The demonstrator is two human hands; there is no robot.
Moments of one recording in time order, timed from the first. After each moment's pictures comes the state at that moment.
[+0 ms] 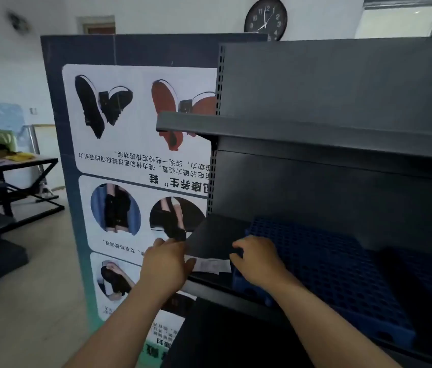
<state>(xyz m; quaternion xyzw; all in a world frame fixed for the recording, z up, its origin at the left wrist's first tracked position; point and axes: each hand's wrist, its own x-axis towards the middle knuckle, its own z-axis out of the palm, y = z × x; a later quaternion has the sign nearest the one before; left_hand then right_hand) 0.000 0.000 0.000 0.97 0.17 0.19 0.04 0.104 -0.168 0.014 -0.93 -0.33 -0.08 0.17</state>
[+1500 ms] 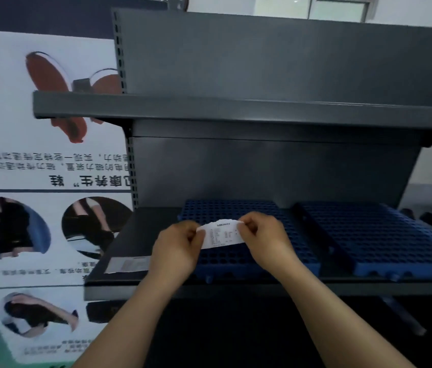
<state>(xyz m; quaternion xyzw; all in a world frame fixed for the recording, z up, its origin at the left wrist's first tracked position) 0.048 -0.108 0.018 0.90 -0.03 0.25 0.36 0.070 -0.286 0.041 -0.90 -0.09 -0.12 0.40</state>
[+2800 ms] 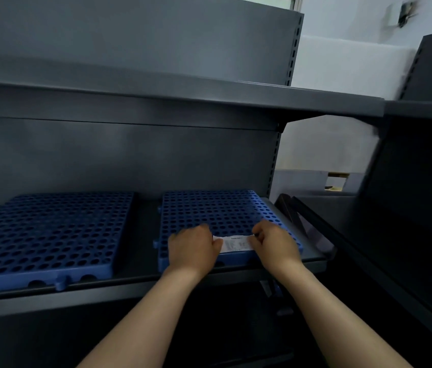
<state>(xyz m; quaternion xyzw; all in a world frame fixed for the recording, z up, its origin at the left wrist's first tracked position) 0.113 -0.510 -0.005 0.97 -0.06 0.14 0.20 0.104 -0.679 0.000 -0.96 0.04 -0.15 0.24</state>
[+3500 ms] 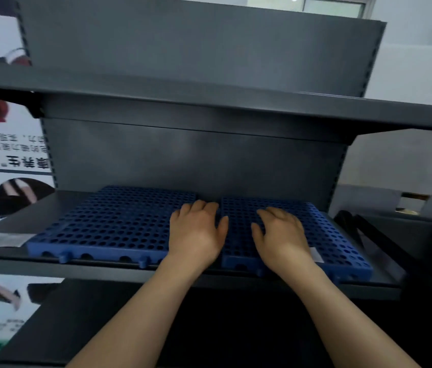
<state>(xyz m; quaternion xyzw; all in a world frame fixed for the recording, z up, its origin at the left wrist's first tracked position) 0.071 -0.408 0.032 0.95 0.00 0.27 0.16 0.093 -0.569 0.039 -0.98 -0.09 -0.15 0.11</state>
